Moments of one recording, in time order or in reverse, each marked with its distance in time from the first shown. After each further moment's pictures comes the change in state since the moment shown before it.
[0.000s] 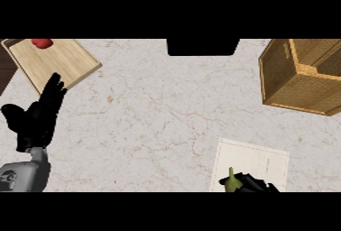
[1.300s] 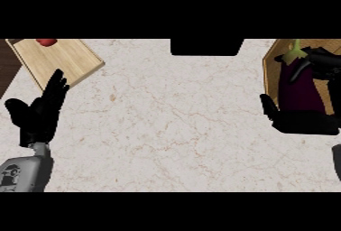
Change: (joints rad) left arm -0.036 -0.018 0.016 0.021 -0.022 -0.018 0.006; right arm -0.784 -0.041 -0.443 -0.016 -0.120 0.035 0.801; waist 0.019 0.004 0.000
